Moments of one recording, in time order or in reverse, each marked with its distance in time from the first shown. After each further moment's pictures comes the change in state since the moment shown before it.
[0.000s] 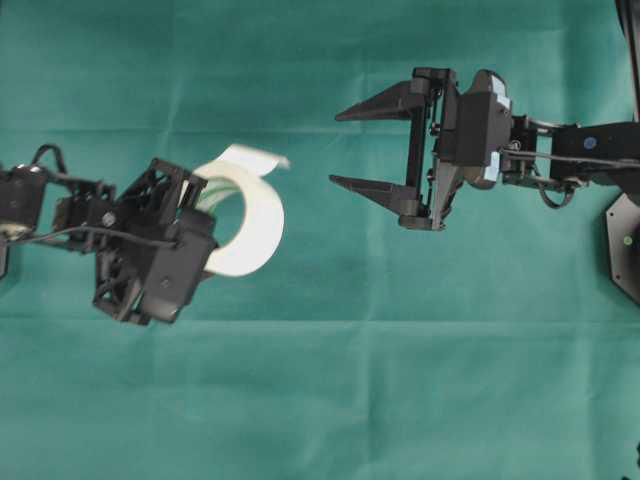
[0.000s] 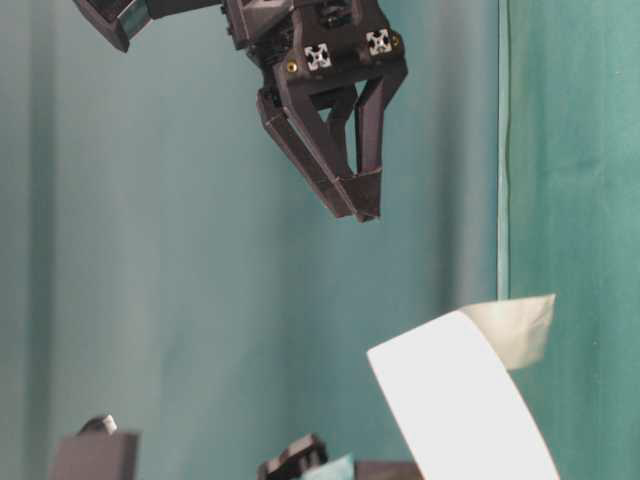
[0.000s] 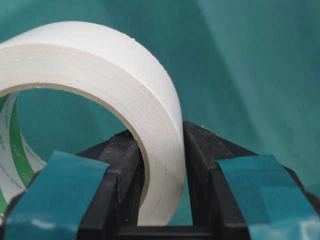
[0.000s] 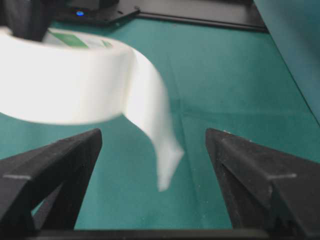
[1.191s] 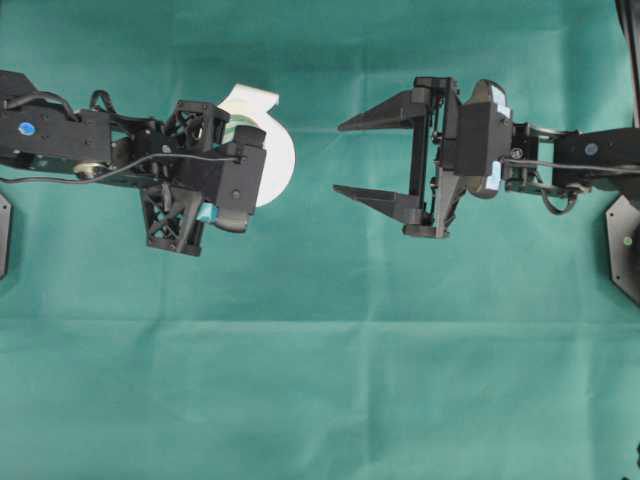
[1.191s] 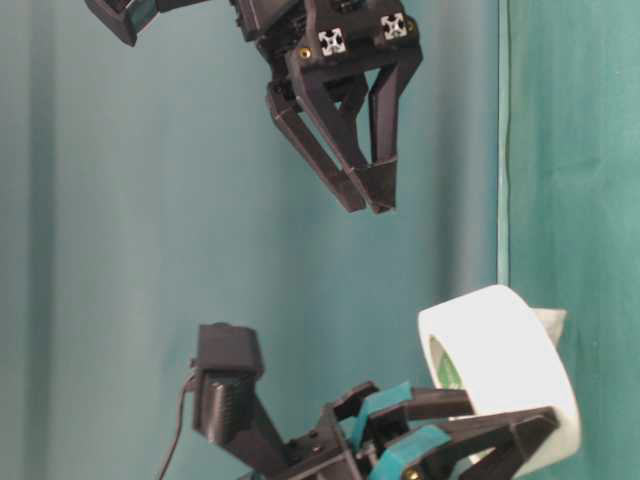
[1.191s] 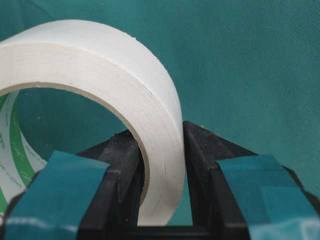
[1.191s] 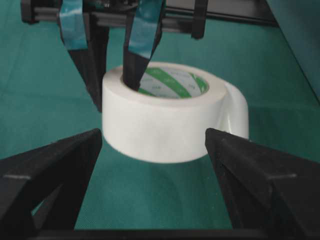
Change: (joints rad) left arm 0.198 0.164 -0.060 0.003 -0.008 0.011; right arm 0.015 0.000 0.018 0.000 -0.002 0.000
